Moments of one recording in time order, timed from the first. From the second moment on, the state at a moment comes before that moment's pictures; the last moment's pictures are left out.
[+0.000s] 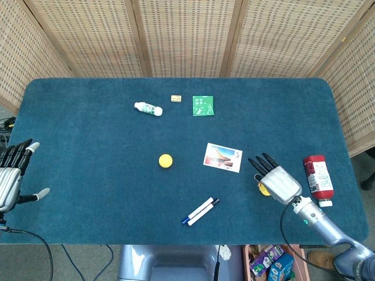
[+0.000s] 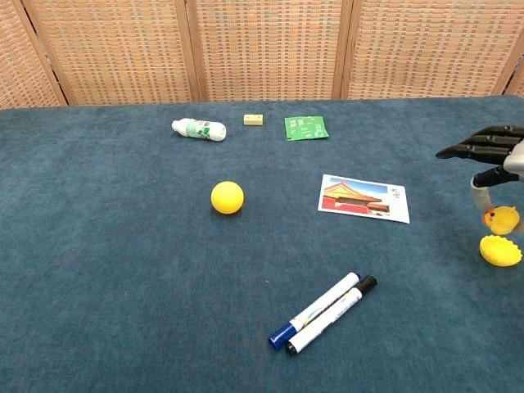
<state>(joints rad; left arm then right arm) -0.21 -0.95 -0.08 -1.84 1.41 1.39 0.04 0.58 -1.29 -0.13 -1.26 -1.68 1.19 -0.20</state>
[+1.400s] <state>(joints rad) -0.21 -0.96 -0.08 -1.84 1.40 1.36 0.06 0.54 -1.40 -0.11 -1.08 -1.68 1.11 -0.13</state>
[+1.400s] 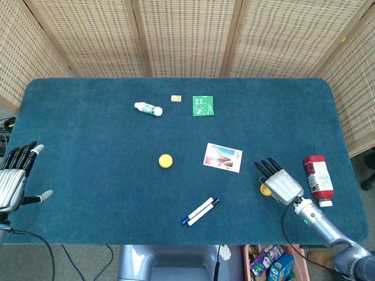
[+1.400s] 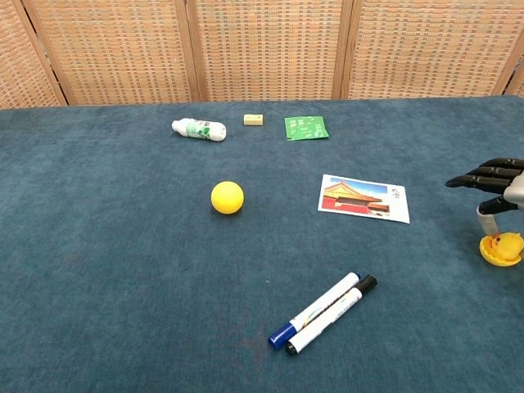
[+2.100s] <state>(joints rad) -0.21 -0.95 -0.08 -1.84 1.41 1.37 0.04 0.50 -1.35 -0.10 -1.14 -1.68 1.17 -0.18</state>
